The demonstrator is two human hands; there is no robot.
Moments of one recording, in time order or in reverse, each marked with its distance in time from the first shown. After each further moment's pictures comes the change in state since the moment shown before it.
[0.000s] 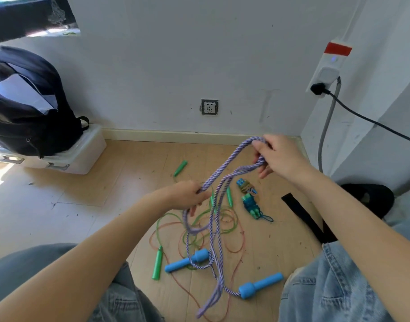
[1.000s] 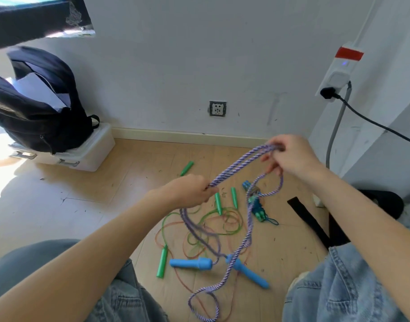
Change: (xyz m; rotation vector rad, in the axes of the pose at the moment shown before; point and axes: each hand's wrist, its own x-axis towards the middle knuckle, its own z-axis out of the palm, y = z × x) left_hand -0.016 0.009 -0.012 0.152 0.115 0.046; right_hand 0.006 0.005 -0.004 -0.035 0.044 0.057
